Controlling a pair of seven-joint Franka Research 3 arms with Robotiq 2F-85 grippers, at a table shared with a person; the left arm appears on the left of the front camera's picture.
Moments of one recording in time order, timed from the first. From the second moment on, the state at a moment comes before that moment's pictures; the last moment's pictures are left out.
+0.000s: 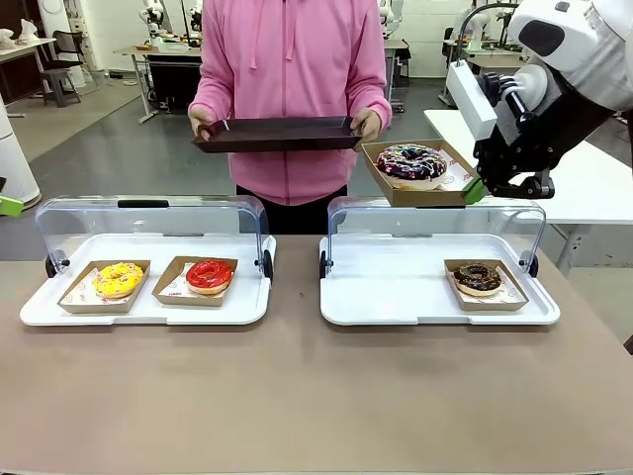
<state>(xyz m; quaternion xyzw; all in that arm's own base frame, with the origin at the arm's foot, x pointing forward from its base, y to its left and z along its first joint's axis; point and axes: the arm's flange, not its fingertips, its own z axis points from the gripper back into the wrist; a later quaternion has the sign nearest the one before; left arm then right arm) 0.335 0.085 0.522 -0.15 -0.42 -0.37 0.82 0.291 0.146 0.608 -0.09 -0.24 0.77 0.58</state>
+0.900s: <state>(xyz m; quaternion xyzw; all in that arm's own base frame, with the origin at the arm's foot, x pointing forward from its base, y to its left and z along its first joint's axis) 0.335 0.085 0.522 -0.15 -0.42 -0.37 0.82 0.291 0.146 0.608 -0.09 -0.24 0.77 0.58</state>
